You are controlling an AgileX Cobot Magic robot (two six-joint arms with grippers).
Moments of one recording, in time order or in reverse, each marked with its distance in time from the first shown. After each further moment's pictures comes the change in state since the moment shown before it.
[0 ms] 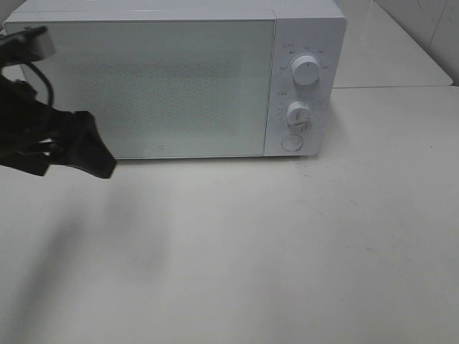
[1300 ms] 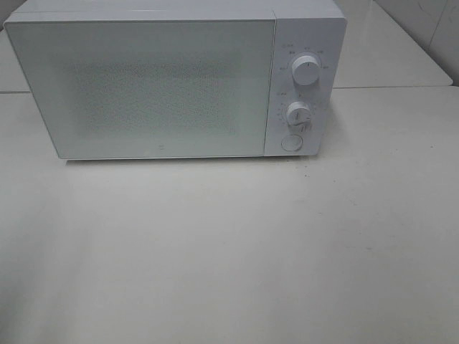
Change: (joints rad) left arm 0.310 -0.969 0.387 0.295 0.243 -0.212; right arm 0.000 0.000 0.000 0.000 0.000 0.000
